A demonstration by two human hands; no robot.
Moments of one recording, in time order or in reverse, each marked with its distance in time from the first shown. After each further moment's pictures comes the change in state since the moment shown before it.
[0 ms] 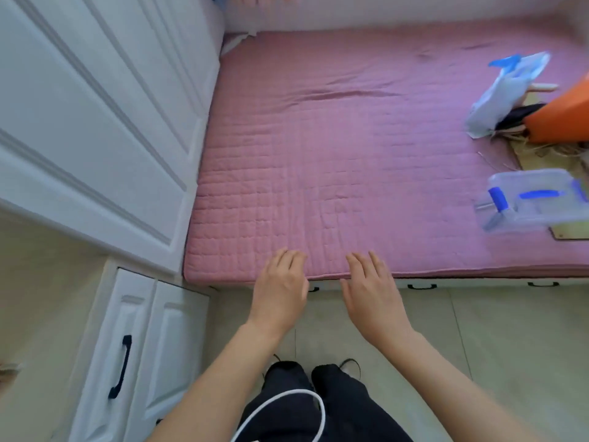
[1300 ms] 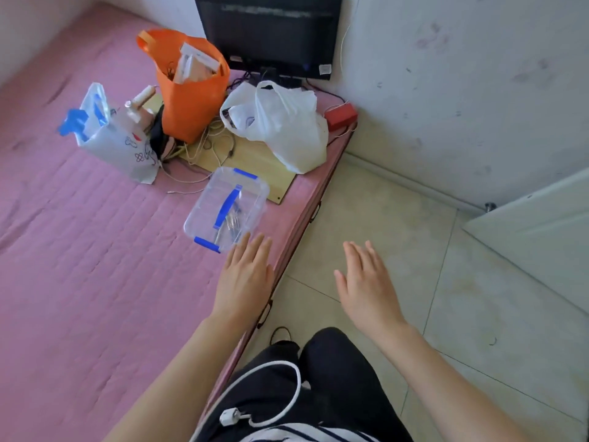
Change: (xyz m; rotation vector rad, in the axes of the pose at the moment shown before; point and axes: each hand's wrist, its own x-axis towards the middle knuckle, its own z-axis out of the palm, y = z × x) left_hand 0.281 0.556 0.196 0.087 -0.441 0.968; right_hand -0.108 0.525 -0.108 0.292 0.265 1.090
